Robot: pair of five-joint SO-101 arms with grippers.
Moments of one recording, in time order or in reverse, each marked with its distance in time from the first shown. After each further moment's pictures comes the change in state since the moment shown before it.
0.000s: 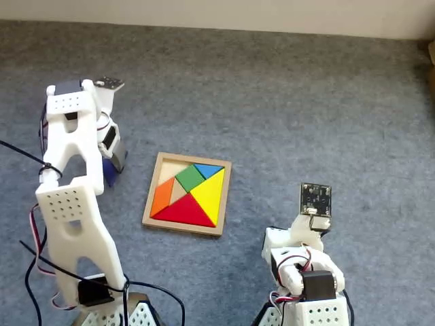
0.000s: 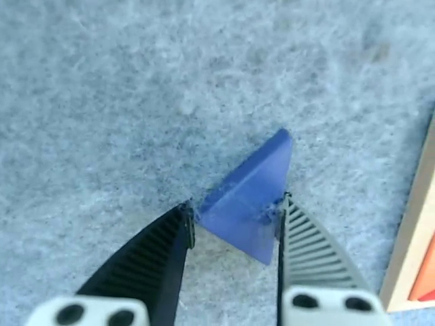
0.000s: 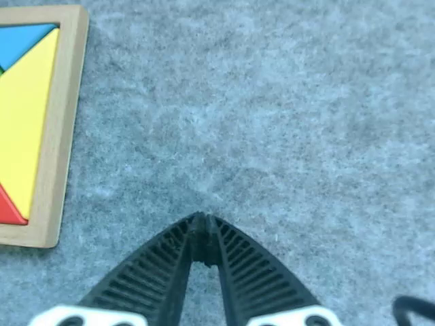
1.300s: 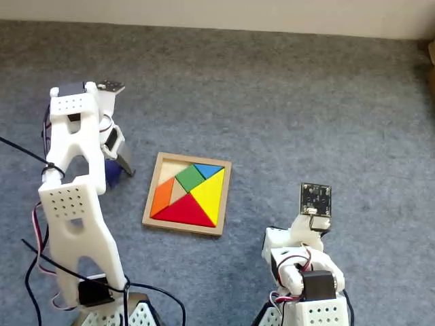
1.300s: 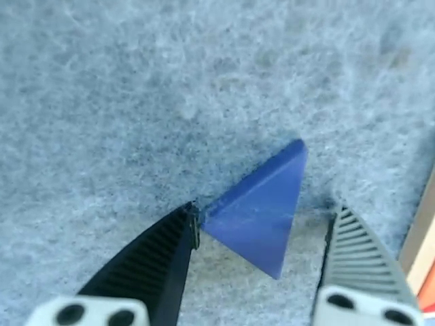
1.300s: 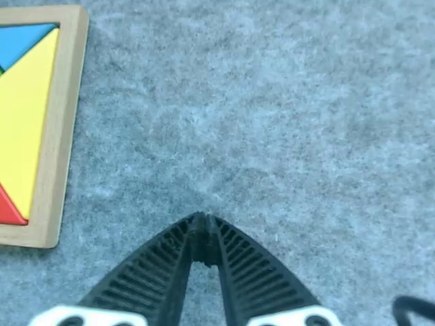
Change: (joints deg) left arm 1.9 3.4 -1.3 0.2 1.7; right arm 0.0 0.0 0.0 0.0 0.0
